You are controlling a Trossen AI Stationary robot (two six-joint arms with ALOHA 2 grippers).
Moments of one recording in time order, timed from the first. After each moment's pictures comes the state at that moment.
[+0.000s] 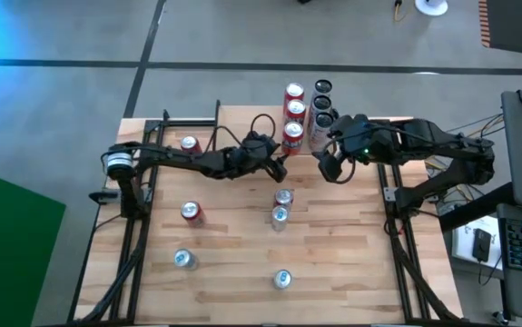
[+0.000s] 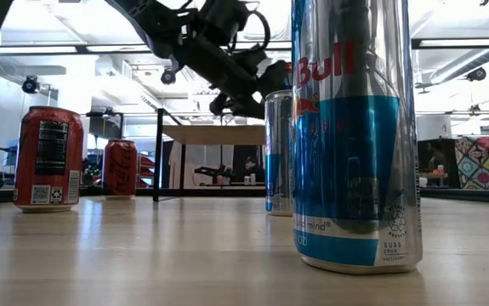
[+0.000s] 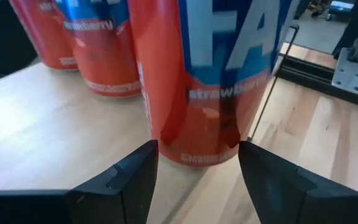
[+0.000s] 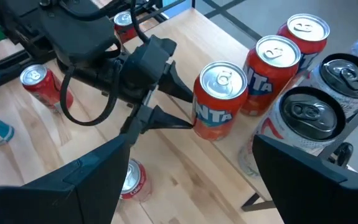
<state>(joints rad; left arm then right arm) 0.19 1.83 1.19 0.23 -0.40 -0.20 0.02 1.32 1.71 -1.16 0.44 0.50</state>
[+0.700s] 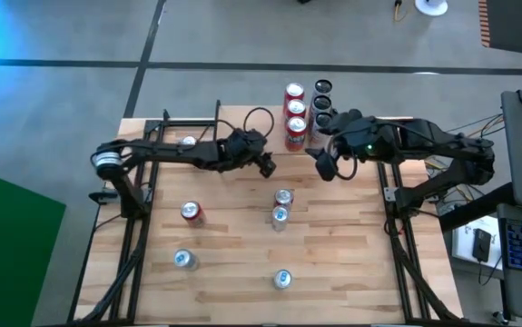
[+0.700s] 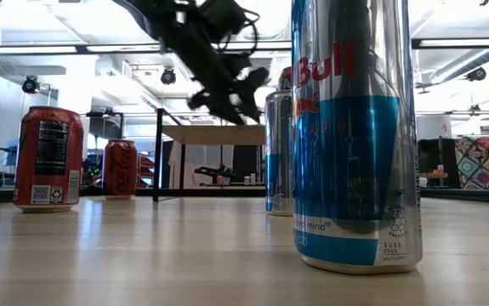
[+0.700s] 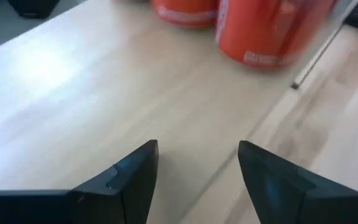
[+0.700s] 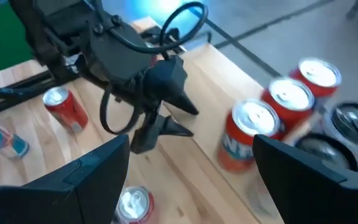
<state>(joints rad) 0.22 1.72 1.22 -0.20 -0.43 -0.32 0.02 1.33 1.71 -1.01 0.44 0.37</state>
